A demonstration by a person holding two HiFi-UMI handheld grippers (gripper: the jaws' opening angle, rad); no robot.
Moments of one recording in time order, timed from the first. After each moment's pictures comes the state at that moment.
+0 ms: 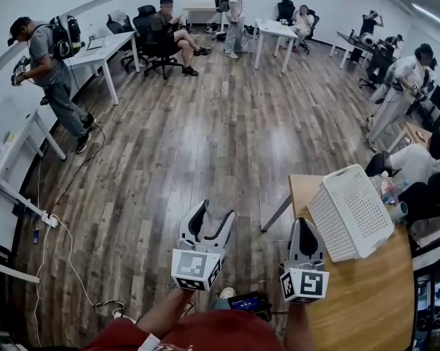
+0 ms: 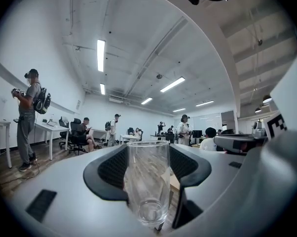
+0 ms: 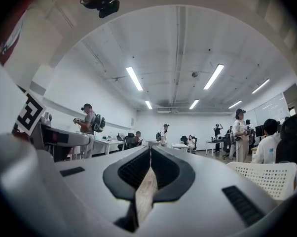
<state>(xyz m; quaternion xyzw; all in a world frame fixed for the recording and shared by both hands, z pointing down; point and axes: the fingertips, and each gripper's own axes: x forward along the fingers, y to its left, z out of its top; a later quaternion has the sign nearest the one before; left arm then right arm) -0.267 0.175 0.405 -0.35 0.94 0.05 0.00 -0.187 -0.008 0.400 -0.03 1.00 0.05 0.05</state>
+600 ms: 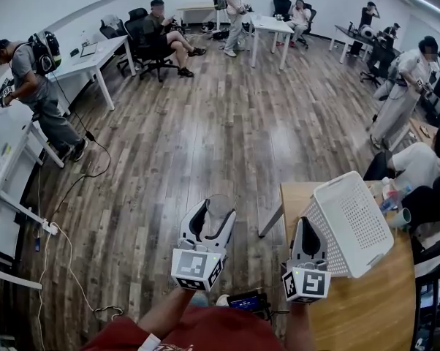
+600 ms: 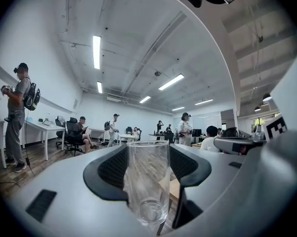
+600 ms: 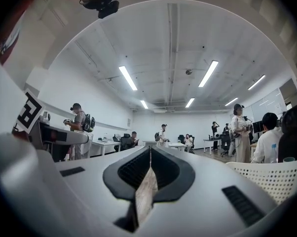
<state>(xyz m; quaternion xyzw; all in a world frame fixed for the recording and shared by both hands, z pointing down) -0.313 0.092 0.408 -0.36 0.93 0.04 0.00 -0.230 -0.094 0.413 -0.04 1.00 0.03 0.05</state>
